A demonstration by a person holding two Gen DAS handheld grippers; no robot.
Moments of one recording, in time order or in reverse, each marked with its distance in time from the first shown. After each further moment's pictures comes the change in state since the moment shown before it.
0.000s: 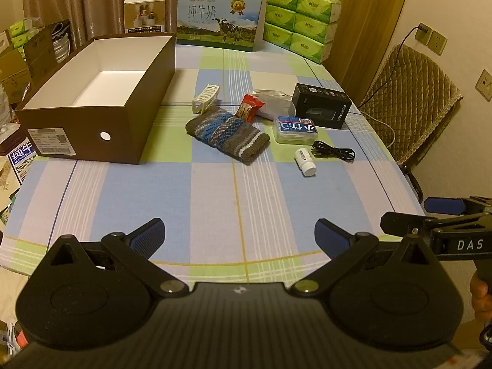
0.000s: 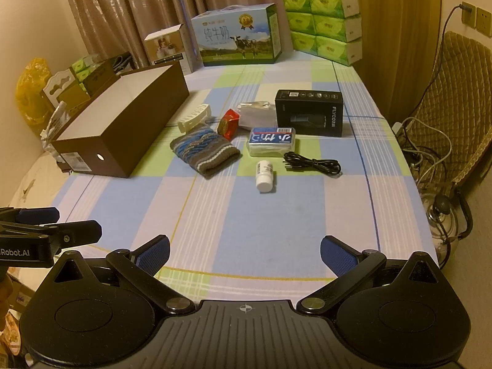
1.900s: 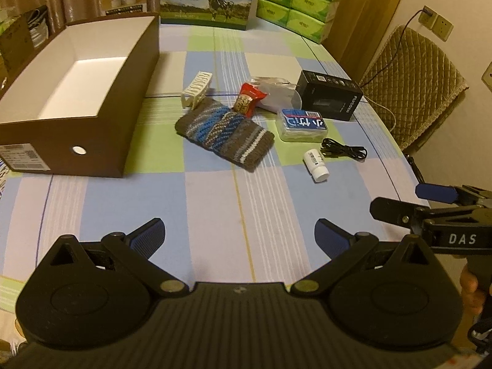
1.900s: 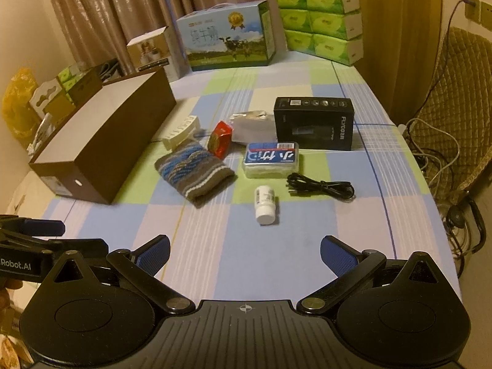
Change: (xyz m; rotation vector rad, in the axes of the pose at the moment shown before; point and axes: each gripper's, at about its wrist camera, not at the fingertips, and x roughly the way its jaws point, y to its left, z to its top) left arm 0.066 0.020 0.050 0.025 0.118 -0.052; right arm 0.063 -0.005 0.041 0.041 -0.007 -0.014
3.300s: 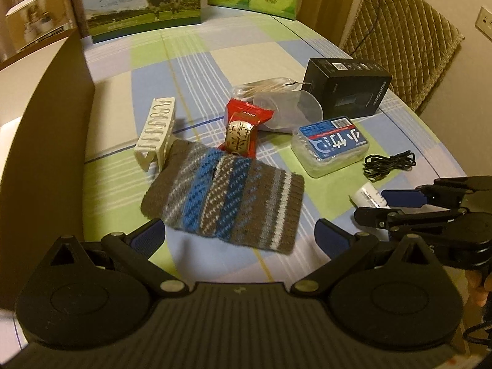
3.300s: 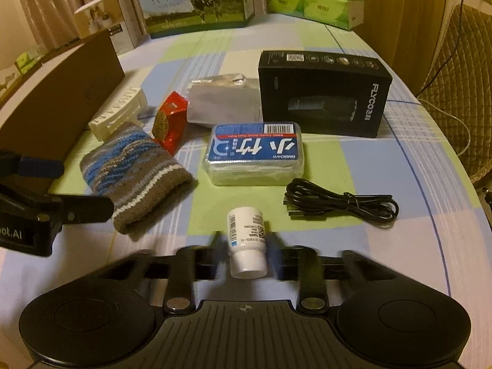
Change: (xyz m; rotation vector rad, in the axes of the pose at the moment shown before) left arm 0.149 0.020 0.082 0.271 0.010 -0.073; right arm 0.148 -0.017 0.025 0.010 0.088 -0.114
